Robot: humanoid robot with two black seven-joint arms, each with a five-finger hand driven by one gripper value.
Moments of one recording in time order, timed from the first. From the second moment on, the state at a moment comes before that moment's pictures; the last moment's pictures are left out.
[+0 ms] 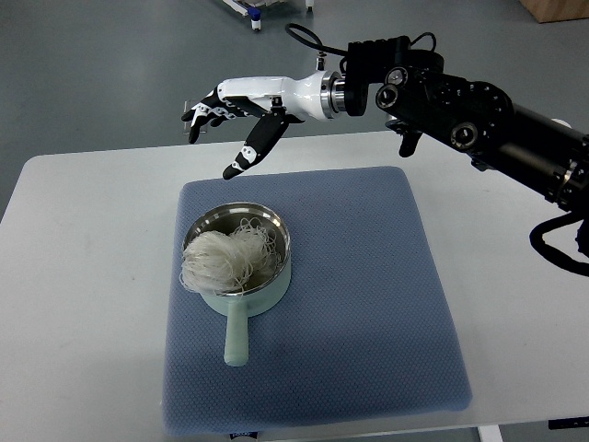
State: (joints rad) left arm -0.01 0.00 -0.04 -0.15 0.01 0.01 0.15; right arm 1.28 -0.07 0.37 0.66 -0.87 0.54 0.25
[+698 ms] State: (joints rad) left arm -0.01 0.00 -0.04 -0.15 0.01 0.01 0.15; right arm 0.76 -0.14 0.79 0.65 -0.17 0.33 0.21
